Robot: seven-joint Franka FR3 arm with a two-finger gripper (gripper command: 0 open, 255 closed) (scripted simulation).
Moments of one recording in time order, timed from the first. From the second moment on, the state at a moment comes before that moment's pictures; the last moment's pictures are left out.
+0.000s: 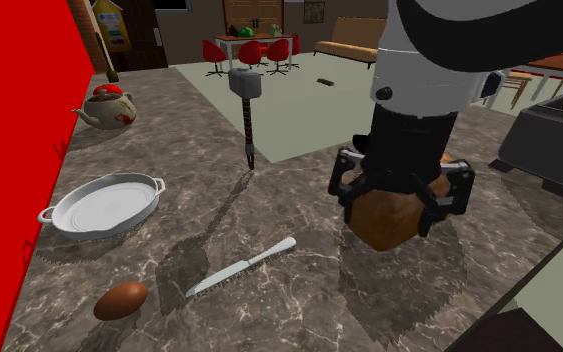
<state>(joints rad) -0.04 -0.76 0.49 -2.46 0.33 1.70 0.80</state>
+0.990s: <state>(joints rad) -0.40 -0.23 1.13 -2.22 0.25 2.07 1.64</state>
